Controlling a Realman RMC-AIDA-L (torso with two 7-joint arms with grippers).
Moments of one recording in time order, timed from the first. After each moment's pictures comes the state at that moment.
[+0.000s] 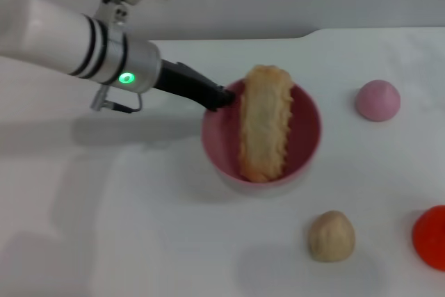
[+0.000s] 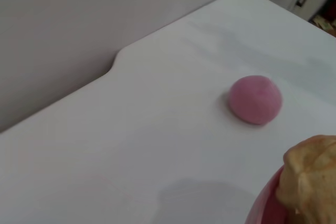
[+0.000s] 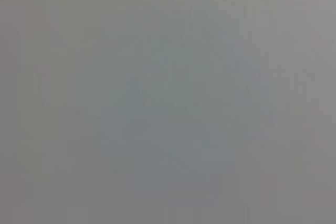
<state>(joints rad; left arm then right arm) -0.80 -2.06 1.30 0.81 2.16 1.12 -2.22 0.14 2.08 -1.27 -1.27 -0.74 -0.86 0.97</state>
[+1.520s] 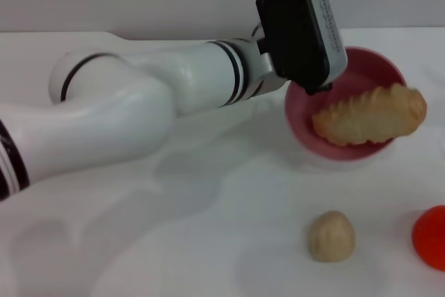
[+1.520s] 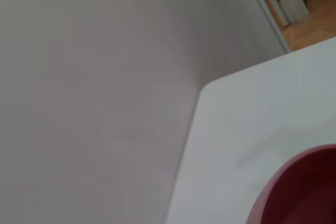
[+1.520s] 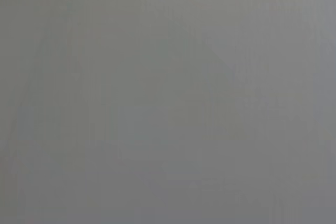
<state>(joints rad) -0.77 -2.07 2.14 1.03 2.29 0.23 -2.18 0.08 2.08 -1.26 -0.94 -0.55 -1.32 0.71</state>
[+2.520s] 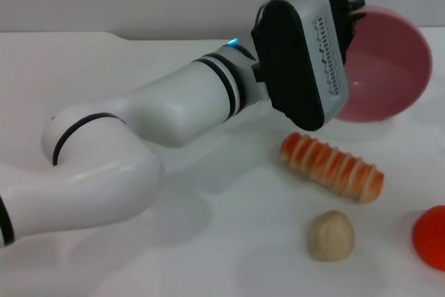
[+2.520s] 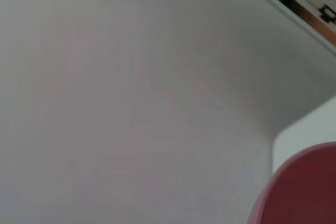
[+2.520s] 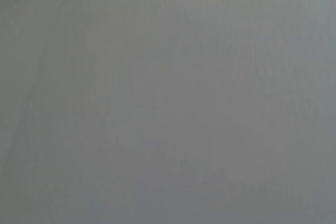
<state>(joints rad) -0.66 -2.08 2.26 1.07 2.46 -0.15 -2.10 0.09 2.08 -1.26 -0.93 -0.54 -1.32 0.71</state>
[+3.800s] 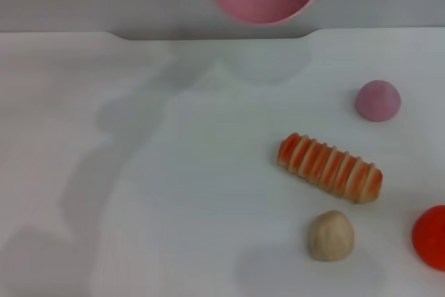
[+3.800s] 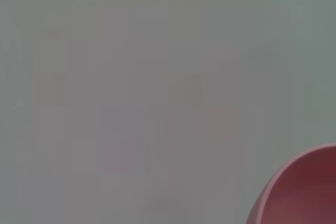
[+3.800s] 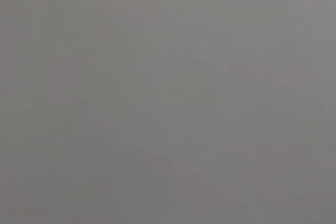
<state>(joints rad) -0.82 -2.05 1.41 1.05 2.28 0.63 -2.40 0.17 2.08 -1.16 -0.73 -0.41 -1.19 0.72</state>
